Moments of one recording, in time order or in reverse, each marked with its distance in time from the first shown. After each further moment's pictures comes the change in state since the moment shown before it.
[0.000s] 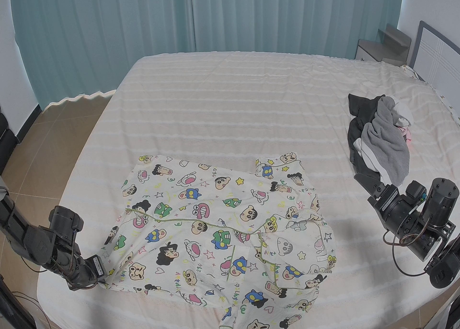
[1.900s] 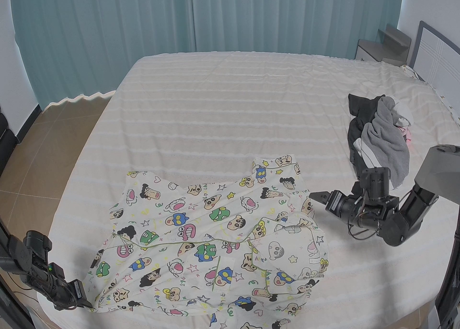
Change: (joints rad) left arm 0.385 0.035 0.171 -0.001 -0.205 0.398; right arm -0.066 0.434 -0.518 0.463 0.169 -0.153
